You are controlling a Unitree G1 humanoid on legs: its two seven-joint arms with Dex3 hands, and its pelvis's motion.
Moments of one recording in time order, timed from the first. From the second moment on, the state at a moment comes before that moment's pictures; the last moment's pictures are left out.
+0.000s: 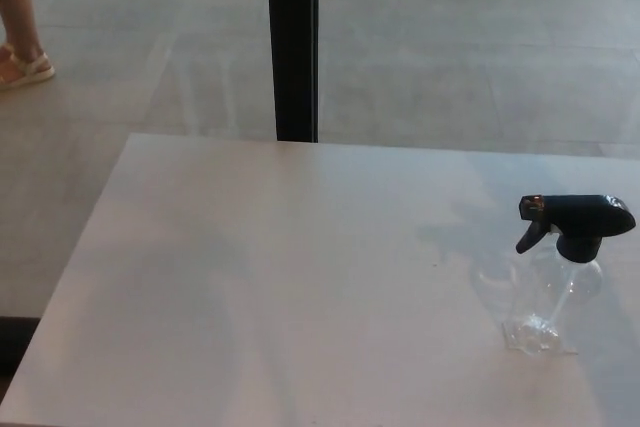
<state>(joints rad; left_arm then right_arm) 0.21 0.61 0.61 1.29 -0.24 -0.09 -0.35 -0.43 -0.86 0.01 0.03 -0.03 0.08 0.24</state>
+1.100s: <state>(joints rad) 0.23 0.65 0.51 1.30 -0.24 -0.14 -0.36 -0.62 -0.90 0.31 0.01 -0.41 0.04 0.46</state>
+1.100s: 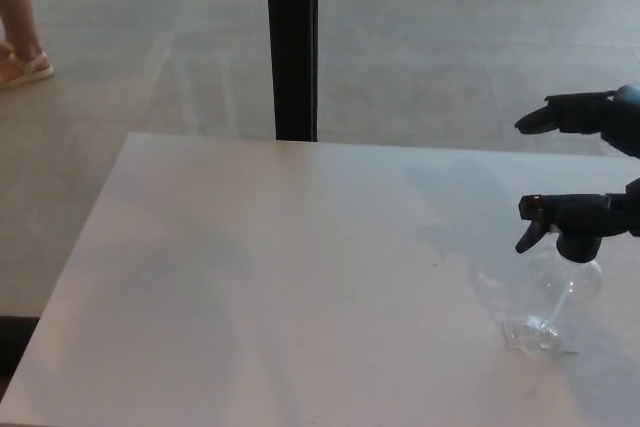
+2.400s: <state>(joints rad) 0.22 0.64 0.51 1.30 -0.25 -0.14 -0.35 -0.63 -0.90 0.46 -0.07 -0.84 0.14 0.52</state>
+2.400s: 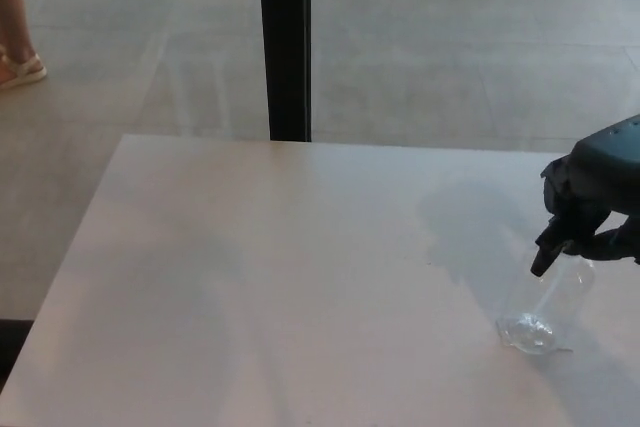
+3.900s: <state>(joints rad) 0.23 0.64 0.56 1.30 -0.26 -0.14 -0.36 -0.96 -0.93 0.01 0.28 -0.56 0.03 0.50</state>
